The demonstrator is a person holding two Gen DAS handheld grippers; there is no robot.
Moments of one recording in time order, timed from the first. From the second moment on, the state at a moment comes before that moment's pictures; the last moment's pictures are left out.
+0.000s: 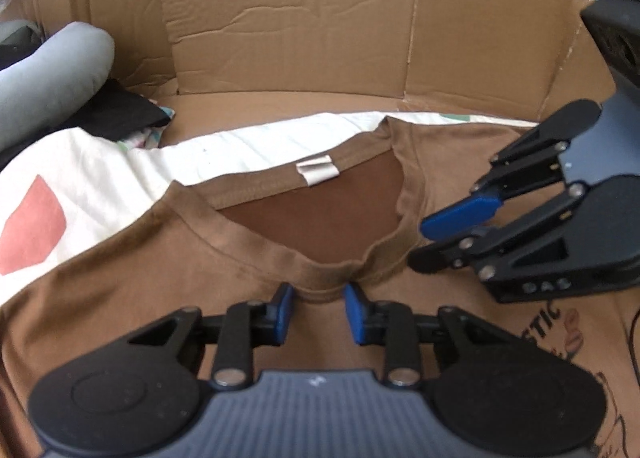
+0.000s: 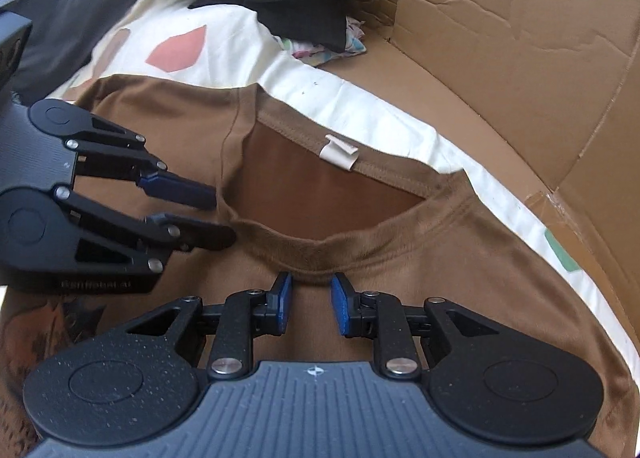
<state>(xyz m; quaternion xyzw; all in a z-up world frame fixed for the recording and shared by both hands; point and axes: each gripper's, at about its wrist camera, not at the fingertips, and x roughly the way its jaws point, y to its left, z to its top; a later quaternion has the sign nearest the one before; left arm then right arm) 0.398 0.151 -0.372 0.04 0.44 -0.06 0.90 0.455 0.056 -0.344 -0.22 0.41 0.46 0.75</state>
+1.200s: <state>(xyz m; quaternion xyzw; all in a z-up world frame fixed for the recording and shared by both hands) 0.309 0.163 -0.277 0.00 0.45 0.01 0.89 0.469 -0.160 -0.221 -0.16 0.42 0.34 0.83</state>
